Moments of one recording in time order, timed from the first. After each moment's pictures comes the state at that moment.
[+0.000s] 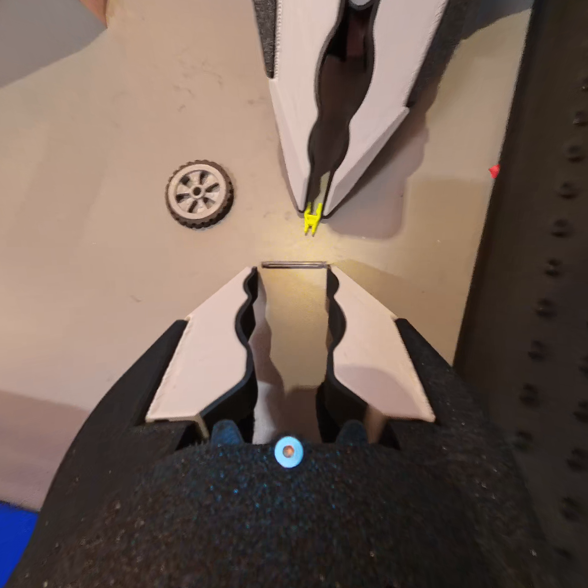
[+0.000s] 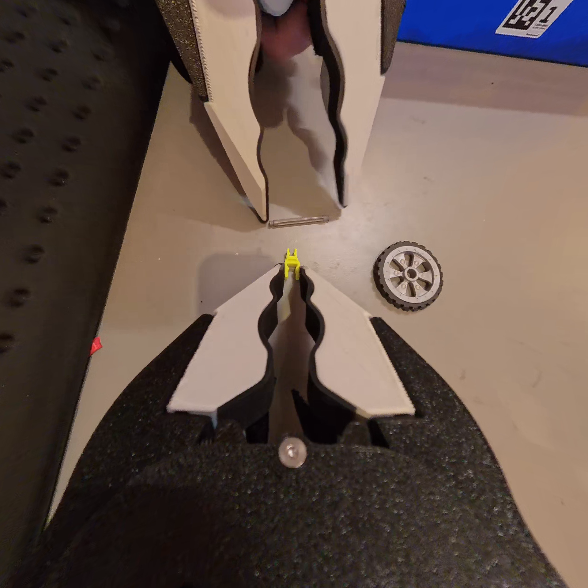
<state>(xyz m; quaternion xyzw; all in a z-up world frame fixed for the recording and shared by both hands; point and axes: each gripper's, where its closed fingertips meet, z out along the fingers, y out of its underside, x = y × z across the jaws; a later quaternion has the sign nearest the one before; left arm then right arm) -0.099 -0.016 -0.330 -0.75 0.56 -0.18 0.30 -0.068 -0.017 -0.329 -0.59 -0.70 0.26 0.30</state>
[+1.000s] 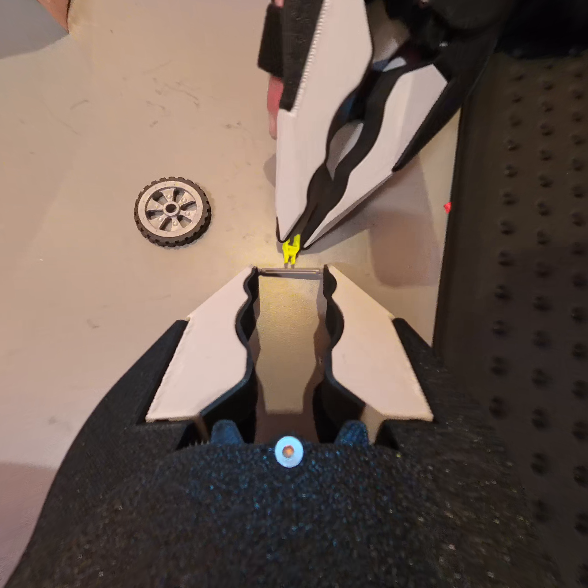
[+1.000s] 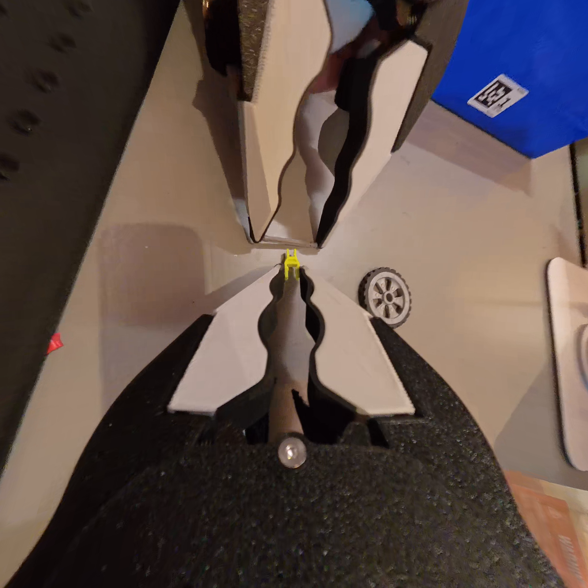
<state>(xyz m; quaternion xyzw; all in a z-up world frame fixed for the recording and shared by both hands) -0.082 -0.024 -0.328 -0.75 0.54 -0.26 0.28 -0.075 -0.017 -0.326 -0.52 -0.75 0.15 0.38</state>
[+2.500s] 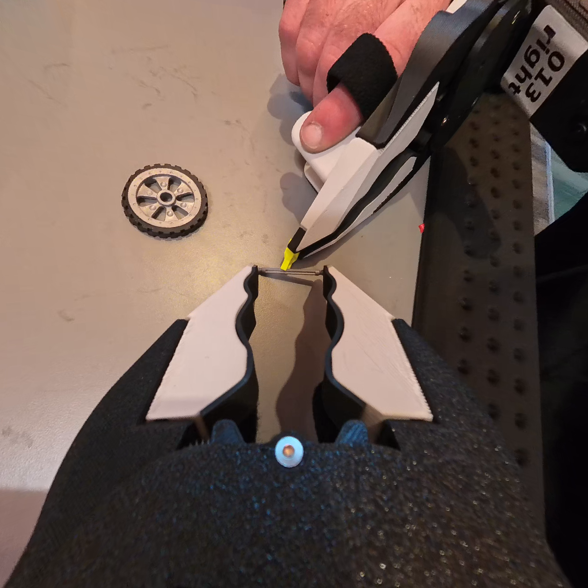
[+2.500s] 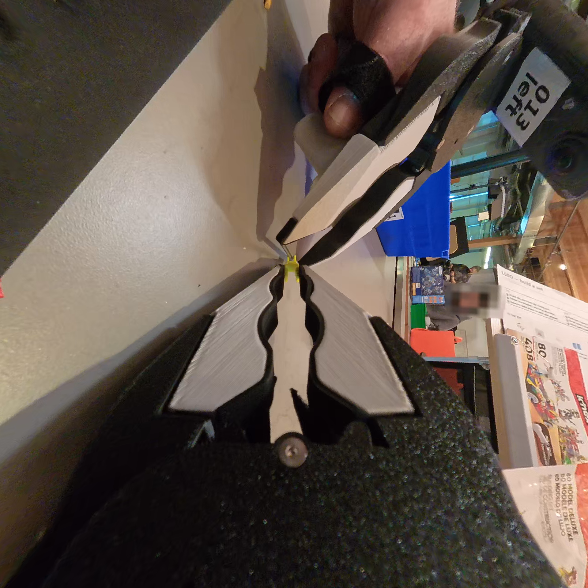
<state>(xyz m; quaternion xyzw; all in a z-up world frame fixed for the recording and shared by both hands) -0.082 -0.025 -0.324 -0.76 0.50 -0.34 0.24 -0.082 -0.022 -0.319 -0.30 -0.78 -0.01 0.55</state>
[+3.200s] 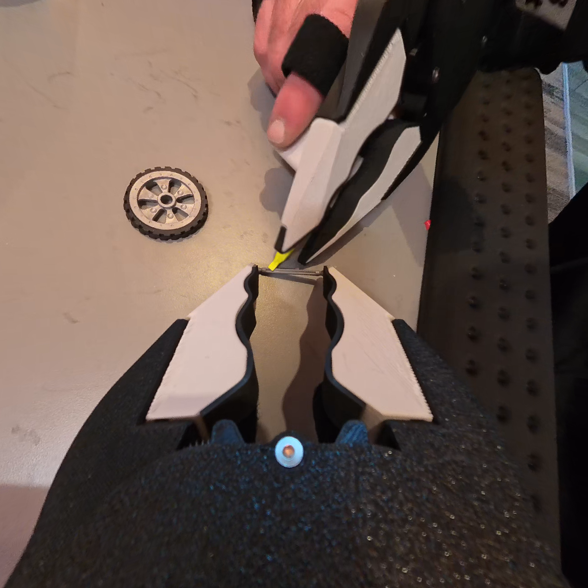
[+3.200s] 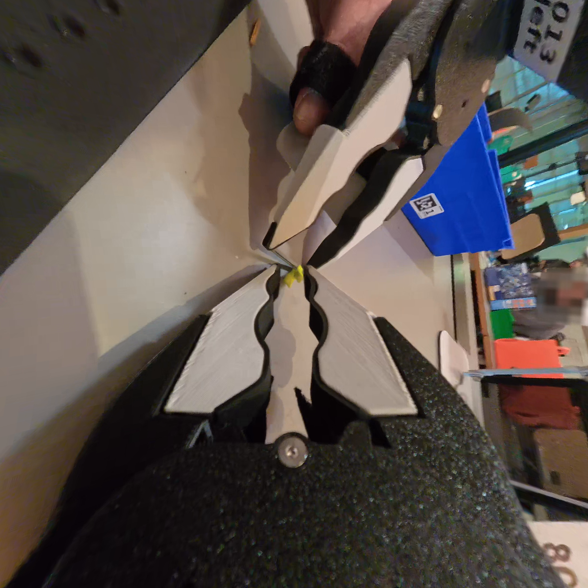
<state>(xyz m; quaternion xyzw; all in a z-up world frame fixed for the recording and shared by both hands) -0.082 -0.025 -0.325 -0.76 0.51 -0.32 0.25 -0.085 -0.020 -0.320 -0.36 -0.78 0.10 0.49</state>
